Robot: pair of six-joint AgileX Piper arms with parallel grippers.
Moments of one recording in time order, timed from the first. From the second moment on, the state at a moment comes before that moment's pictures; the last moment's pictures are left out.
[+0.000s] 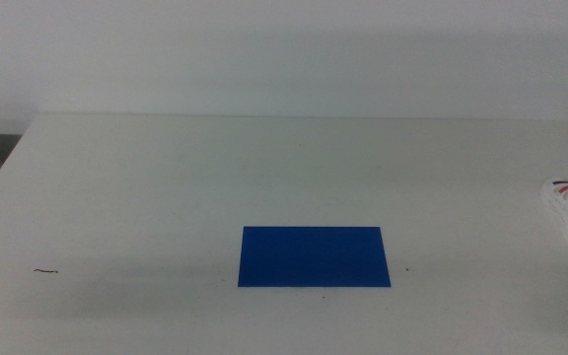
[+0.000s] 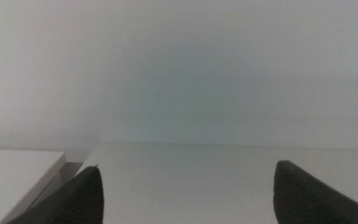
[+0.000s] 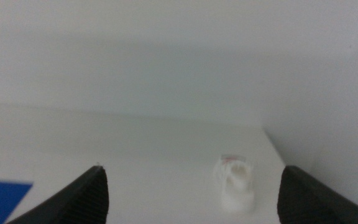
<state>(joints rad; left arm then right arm) -0.01 0.00 0.00 0.00 0.04 -0.08 -0.02 0.01 0.00 0.03 0.12 -0.14</state>
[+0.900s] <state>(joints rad) -0.01 0.00 0.00 0.00 0.04 -0.08 -0.08 1.24 -1.11 0.00 1.09 -0.13</state>
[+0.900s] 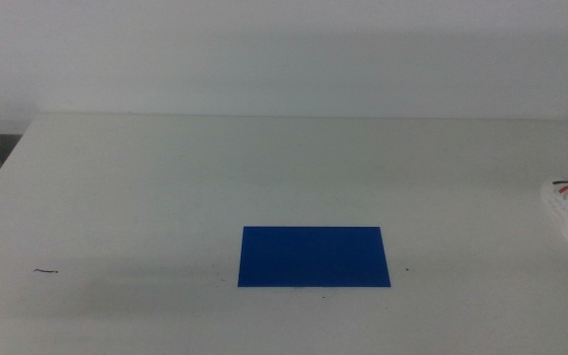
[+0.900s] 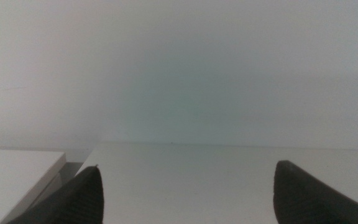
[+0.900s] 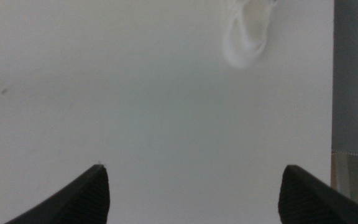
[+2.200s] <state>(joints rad) -0.01 0.00 0.00 0.00 0.04 -0.08 -0.13 1.97 -1.36 -0.03 0.70 -0.19</state>
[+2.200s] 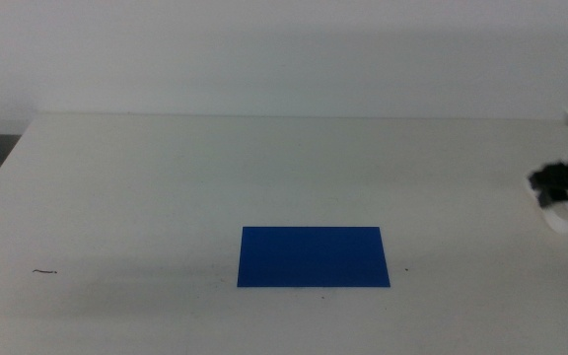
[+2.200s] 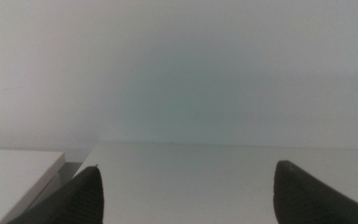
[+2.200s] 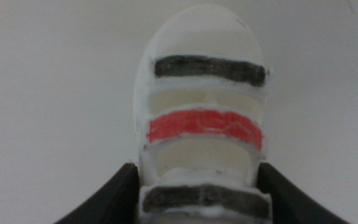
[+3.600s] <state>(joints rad) -0.01 0.00 0.00 0.00 0.04 -0.08 0.68 1.96 -1.37 -0.04 0.61 -0.79</state>
